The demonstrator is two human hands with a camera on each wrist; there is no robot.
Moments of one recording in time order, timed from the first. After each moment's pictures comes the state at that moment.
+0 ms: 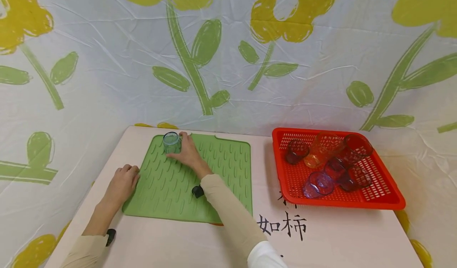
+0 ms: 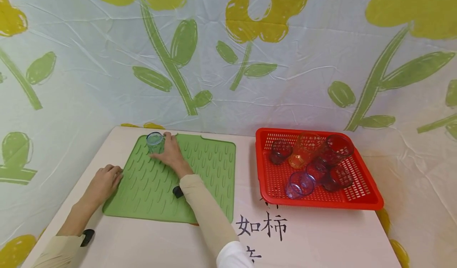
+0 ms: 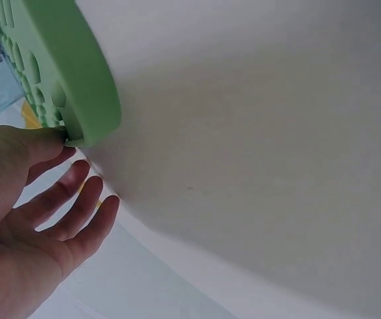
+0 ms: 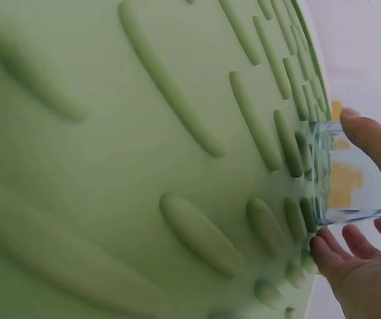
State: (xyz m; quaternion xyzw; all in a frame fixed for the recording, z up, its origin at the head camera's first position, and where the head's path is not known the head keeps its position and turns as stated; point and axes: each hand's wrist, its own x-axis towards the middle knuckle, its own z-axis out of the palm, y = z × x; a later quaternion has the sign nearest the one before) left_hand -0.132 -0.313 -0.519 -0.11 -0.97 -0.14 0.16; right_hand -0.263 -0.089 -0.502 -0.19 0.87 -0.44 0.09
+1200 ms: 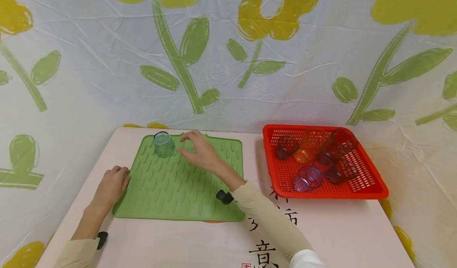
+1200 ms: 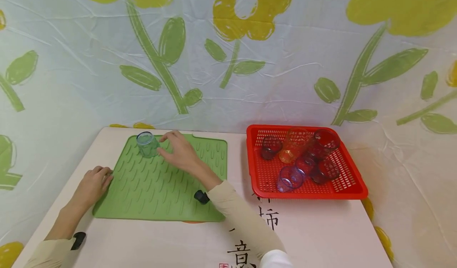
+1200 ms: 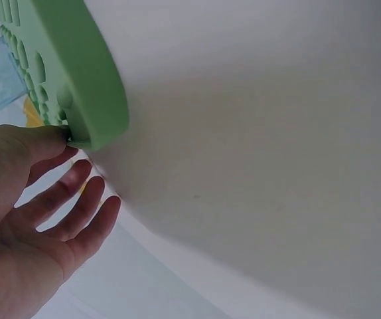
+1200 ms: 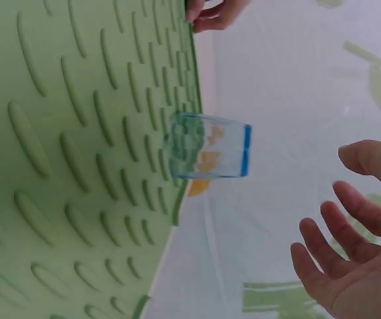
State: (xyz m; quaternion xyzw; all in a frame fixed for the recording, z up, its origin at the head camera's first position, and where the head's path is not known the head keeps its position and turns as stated) left_hand -0.134 -0.315 -0.520 -0.11 -0.97 -0.16 0.17; right_hand -0.216 0.005 -0.415 -0.33 0.86 -0.40 -0.01
